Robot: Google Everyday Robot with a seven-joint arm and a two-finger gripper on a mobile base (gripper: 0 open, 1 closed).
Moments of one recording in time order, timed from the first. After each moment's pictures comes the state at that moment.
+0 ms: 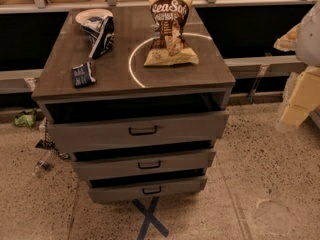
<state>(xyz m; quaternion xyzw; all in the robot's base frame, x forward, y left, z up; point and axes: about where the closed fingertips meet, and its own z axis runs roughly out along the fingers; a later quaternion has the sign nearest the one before) 0.438 -0.217 0.977 -0.60 0.78 -0.03 0.16</state>
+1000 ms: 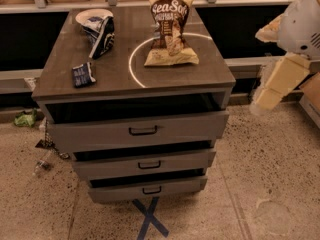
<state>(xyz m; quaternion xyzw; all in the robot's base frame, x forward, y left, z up) 0.468 -0.187 0.982 -0.60 0.77 0.02 0.22</state>
